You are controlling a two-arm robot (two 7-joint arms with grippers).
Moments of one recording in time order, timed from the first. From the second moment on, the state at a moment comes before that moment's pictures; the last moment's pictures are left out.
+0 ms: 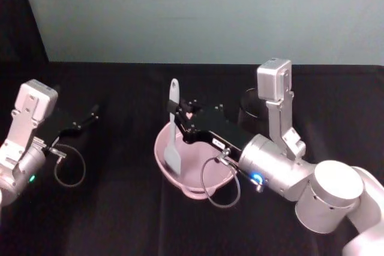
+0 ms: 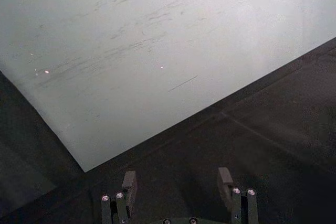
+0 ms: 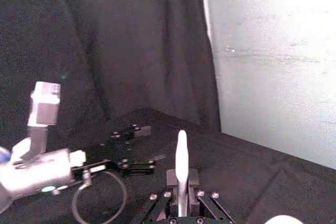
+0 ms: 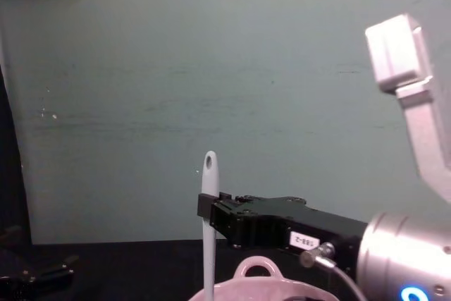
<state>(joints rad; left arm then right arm) -0.20 0.60 0.45 -1.41 -0.25 -0.12 0.03 0.22 0.28 -0.48 -1.57 0.43 0.06 0.39</state>
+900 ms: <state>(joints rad) -0.20 0.60 0.45 -1.41 -0.25 -0.12 0.03 0.20 0.24 -0.39 -1.53 0.25 -0.01 0.23</state>
